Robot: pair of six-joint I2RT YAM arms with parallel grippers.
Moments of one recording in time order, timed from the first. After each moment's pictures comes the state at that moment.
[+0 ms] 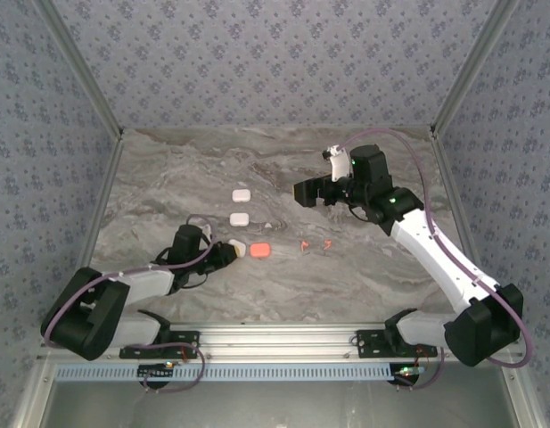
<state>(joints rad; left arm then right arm) -0.44 1.31 0.28 0.32 0.41 -0.81 0.45 1.25 1.14 -0.44 -0.36 0.22</state>
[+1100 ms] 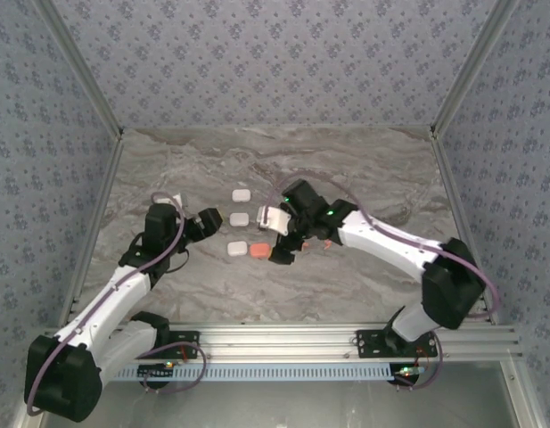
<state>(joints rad) -0.30 0.92 0.52 -0.15 0.14 -0.67 0.81 1.56 1.13 -0.54 -0.24 -0.59</state>
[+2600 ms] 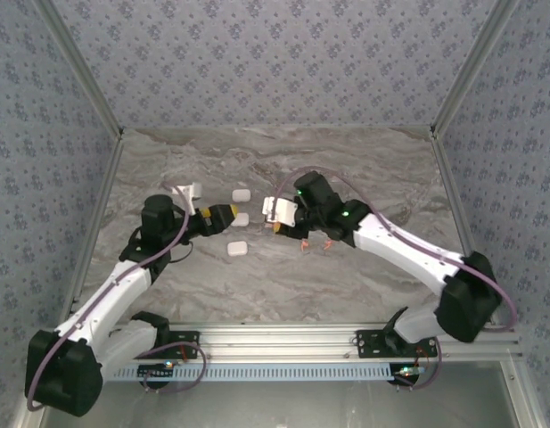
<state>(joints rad) -0.35 0.97 0.59 0.04 0.57 -0.65 0.77 1.37 1.10 -0.44 -0.16 -0.73</state>
